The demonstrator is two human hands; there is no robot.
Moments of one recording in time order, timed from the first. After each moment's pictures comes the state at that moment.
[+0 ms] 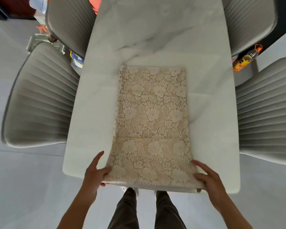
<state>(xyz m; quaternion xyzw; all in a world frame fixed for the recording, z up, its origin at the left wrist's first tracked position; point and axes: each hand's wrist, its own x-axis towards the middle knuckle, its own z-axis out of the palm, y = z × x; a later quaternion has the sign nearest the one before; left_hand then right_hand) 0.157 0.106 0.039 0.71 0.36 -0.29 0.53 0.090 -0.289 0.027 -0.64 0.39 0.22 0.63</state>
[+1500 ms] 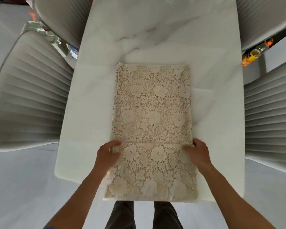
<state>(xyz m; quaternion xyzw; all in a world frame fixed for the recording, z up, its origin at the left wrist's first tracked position) 0.228 0.061 -0.004 0.79 0.25 -0.27 0.49 0.209 -0.275 -0.021 -0.78 0.36 0.19 0.48</state>
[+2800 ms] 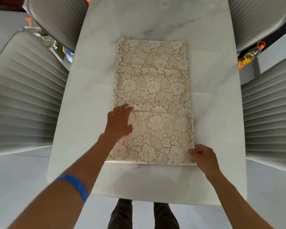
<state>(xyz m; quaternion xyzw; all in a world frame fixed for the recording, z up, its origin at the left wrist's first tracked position) 0.335 0.010 -0.005 0.97 -0.11 -0.17 0.14 0.188 -0.298 -0.030 -0.82 0.35 0.17 0.41</state>
